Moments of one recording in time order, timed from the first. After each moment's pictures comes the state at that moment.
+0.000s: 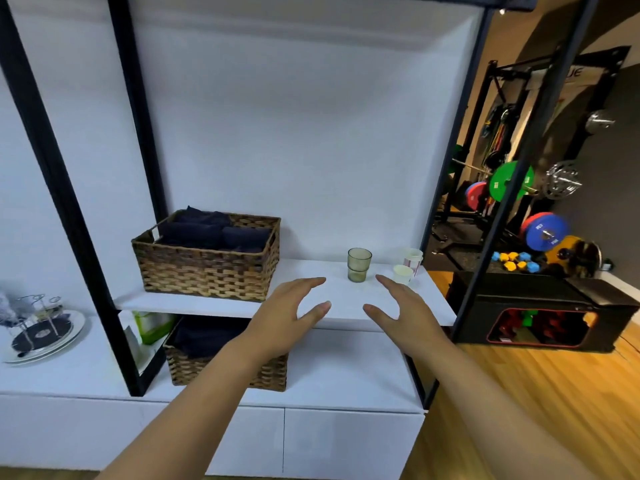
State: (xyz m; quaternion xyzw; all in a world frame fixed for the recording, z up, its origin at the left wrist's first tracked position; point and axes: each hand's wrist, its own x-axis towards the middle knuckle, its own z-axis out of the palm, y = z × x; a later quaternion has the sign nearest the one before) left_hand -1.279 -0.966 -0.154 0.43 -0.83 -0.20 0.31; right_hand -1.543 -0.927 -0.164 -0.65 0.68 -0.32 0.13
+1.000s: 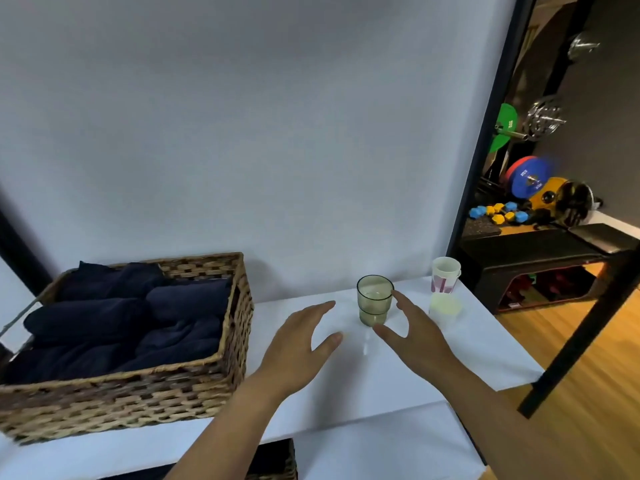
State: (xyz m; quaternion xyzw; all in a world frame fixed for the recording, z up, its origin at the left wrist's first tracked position) left_hand -1.360 -1.298 -0.243 0.40 -0.84 -0.28 0.22; right_hand -1.599 -1.219 -0.255 -0.51 0.74 -0.39 0.21
